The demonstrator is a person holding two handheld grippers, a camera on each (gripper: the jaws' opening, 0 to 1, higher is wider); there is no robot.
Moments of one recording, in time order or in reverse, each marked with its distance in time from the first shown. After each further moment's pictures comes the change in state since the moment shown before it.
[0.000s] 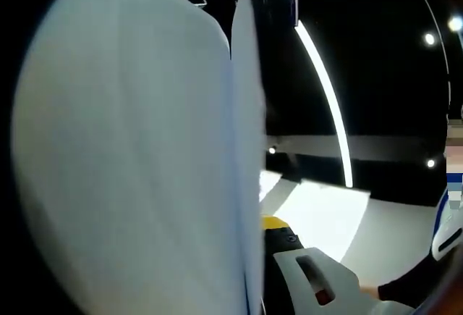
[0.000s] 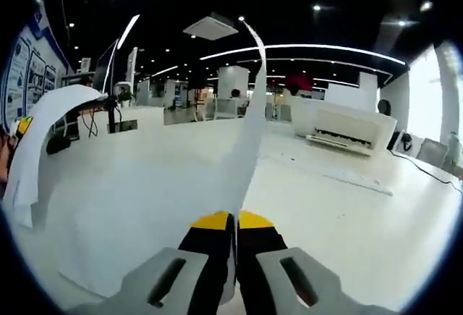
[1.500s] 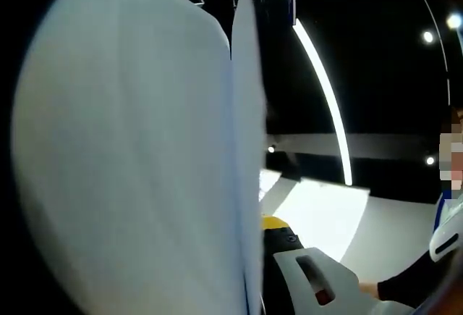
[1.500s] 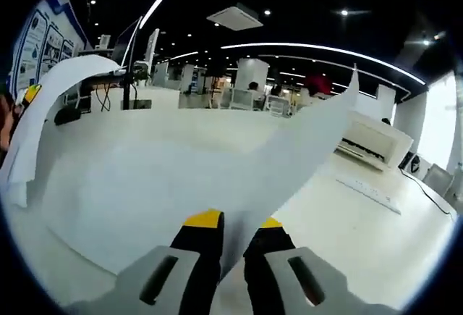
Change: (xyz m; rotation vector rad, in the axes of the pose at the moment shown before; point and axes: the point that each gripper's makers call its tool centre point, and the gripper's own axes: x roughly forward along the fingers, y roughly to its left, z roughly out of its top) left arm 0.002 -0.008 -0.004 0.017 0.007 -0.007; right arm 0.011 0.026 -0.010 -0.149 0.062 0.058
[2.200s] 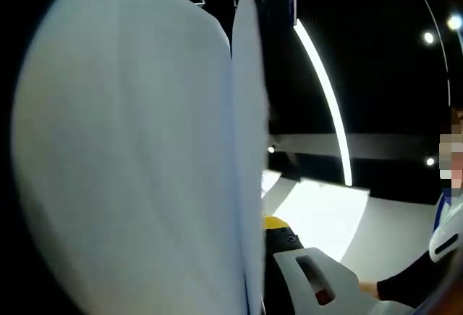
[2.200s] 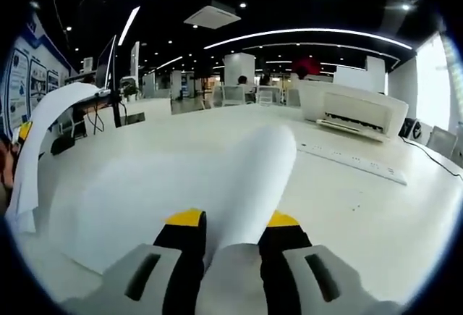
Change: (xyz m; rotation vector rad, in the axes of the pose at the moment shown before) left arm -0.001 0.000 0.000 -0.005 0.000 0.001; right arm 0.001 -0.013 -0.005 0.180 0.018 0.010
